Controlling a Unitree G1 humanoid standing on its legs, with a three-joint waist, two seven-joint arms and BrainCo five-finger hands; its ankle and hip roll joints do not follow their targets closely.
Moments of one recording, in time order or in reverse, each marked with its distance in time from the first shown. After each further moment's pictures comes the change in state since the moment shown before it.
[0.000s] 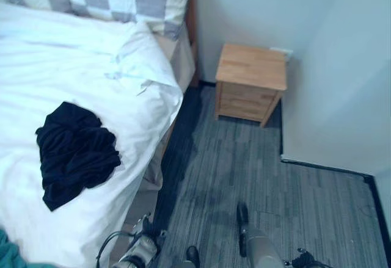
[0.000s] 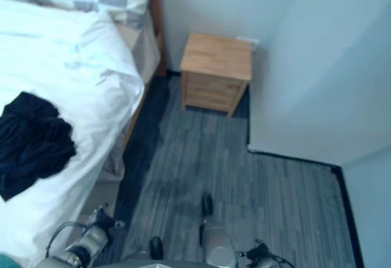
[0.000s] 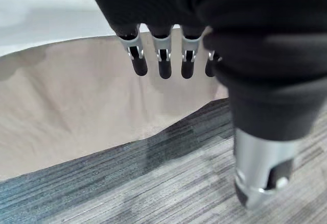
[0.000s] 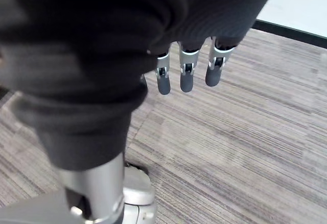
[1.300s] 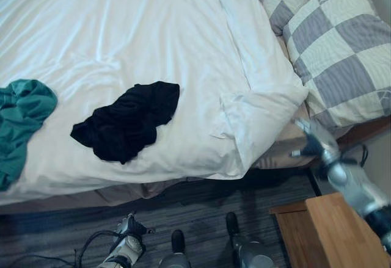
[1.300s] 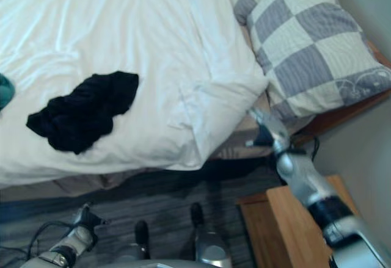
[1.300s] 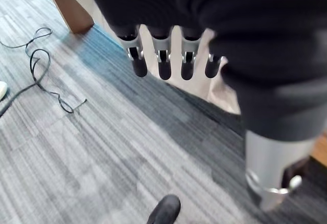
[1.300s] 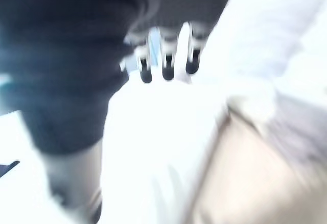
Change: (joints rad) left arm 0.043 0.057 0.008 -0.018 0.033 -0.027 -0.011; right arm -0.438 -0.553 0.175 -0.909 -0.396 -0.063 0.019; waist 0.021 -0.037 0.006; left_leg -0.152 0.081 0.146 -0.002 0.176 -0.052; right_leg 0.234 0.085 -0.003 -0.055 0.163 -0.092
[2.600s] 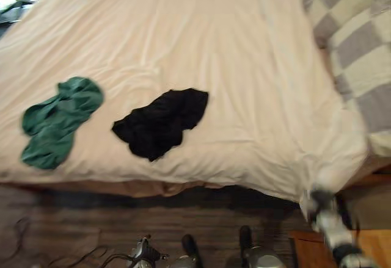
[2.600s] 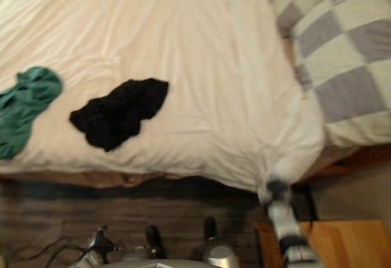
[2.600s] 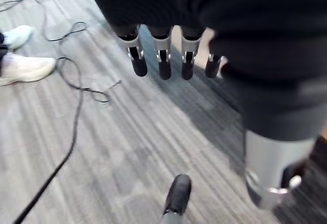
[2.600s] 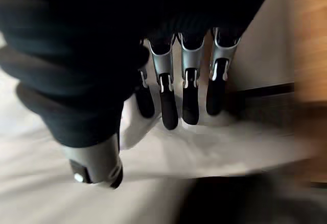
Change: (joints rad) left arm 0.082 -0.061 -0.059 -0.010 -0.022 0.016 0.019; right arm 0.410 0.469 -0.453 0.839 0.445 0.031 -0.151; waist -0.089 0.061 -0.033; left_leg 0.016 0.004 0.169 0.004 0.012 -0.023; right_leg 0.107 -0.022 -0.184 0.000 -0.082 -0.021
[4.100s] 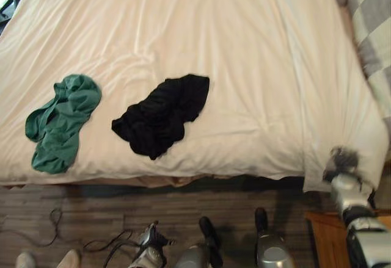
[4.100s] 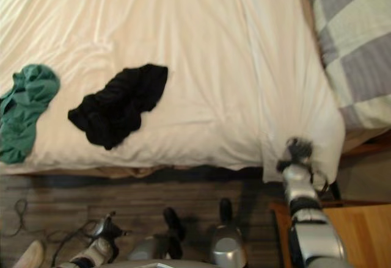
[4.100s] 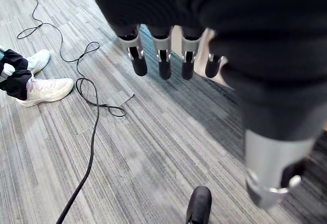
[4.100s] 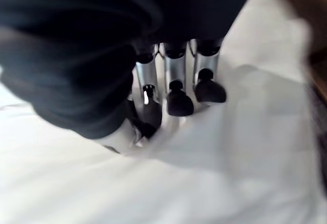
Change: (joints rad) left arm -0.037 -0.019 -0.040 -0.001 -0.030 -0.010 0.021; right arm -0.236 -0.078 0.008 -0.037 0.076 -0.155 -0.005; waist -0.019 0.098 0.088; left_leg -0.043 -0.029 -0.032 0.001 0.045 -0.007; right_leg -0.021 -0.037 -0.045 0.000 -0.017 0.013
